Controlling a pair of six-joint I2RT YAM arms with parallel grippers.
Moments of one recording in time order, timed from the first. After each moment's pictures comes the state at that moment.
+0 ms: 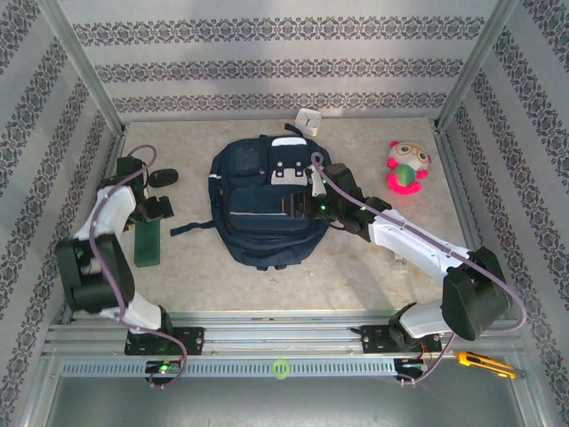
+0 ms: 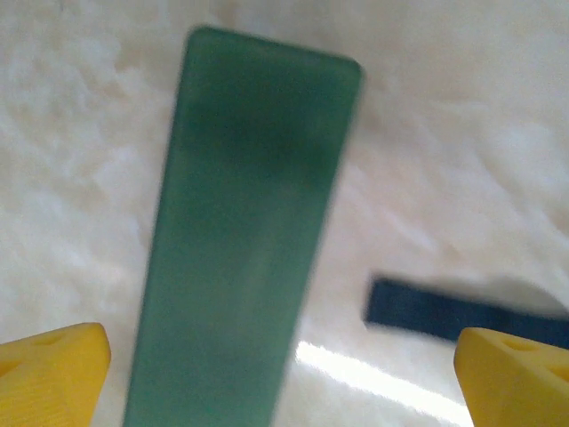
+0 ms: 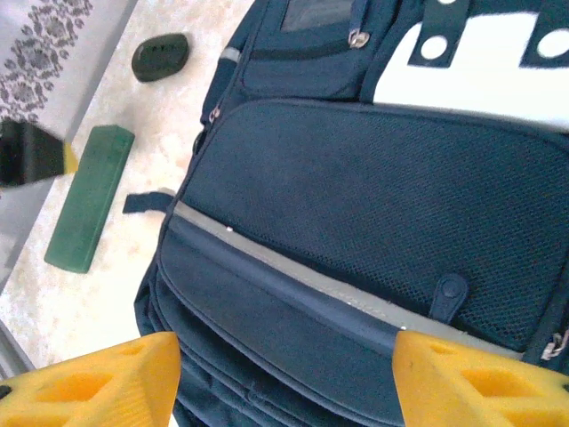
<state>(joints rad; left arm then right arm) 0.26 1.61 1.13 -0.84 -0.10 -0.18 0.60 1.40 0.96 -0.23 -0.28 0.50</state>
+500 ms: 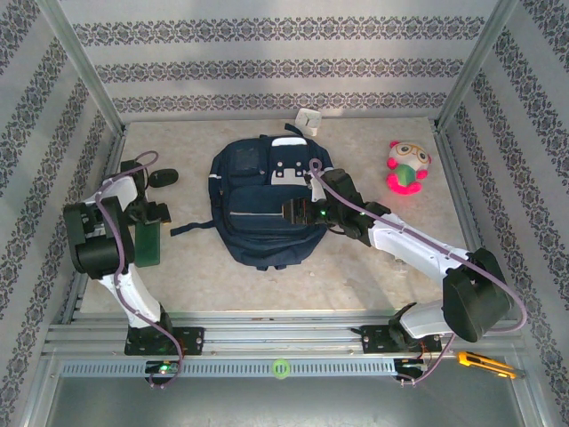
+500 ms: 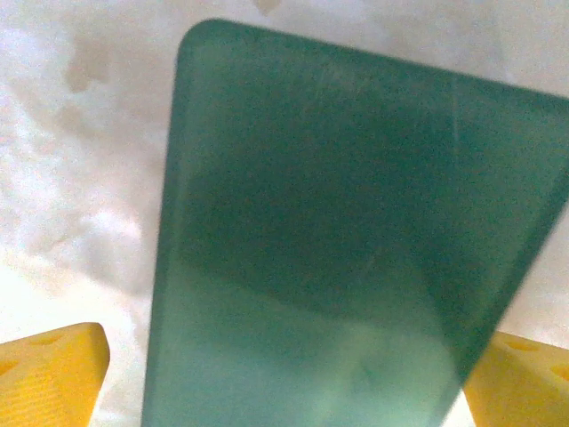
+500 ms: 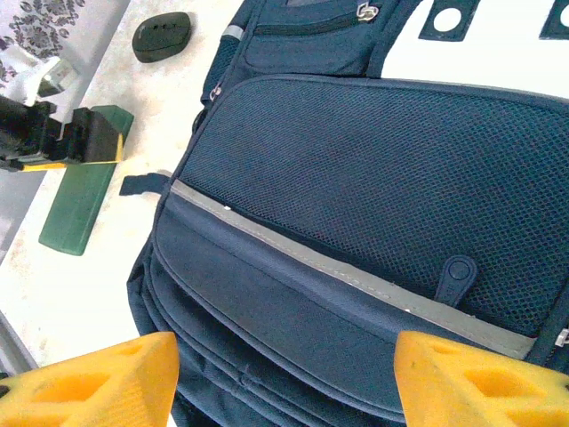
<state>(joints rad) 0.31 1.85 1.20 -0.81 -0.13 -0.12 0.60 1.39 0.92 -0.20 -0.29 0.49</state>
